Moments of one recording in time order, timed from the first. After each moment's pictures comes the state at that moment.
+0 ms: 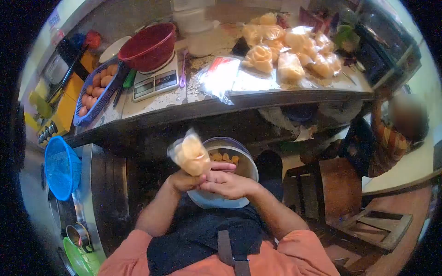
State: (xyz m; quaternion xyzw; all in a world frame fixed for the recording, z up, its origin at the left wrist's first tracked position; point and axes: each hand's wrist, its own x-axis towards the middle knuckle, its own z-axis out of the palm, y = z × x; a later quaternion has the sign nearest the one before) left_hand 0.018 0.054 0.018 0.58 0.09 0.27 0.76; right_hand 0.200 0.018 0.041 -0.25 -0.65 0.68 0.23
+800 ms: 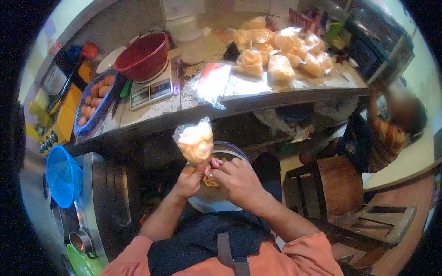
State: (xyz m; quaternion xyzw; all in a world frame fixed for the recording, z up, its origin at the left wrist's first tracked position) left_hand 0.042 0.039 0.016 0.55 0.18 0.47 0.67; right_hand 0.228 0.004 0.087 -0.40 -0.86 0.07 0.29
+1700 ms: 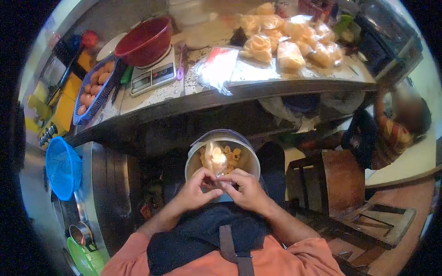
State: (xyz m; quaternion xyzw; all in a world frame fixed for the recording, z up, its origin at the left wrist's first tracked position) left_hand 0.017 -0.023 0.008 0.62 0.42 0.30 0.59; right_hand 0.228 -0.035 0.037 -0.47 -0.70 0.40 0.37
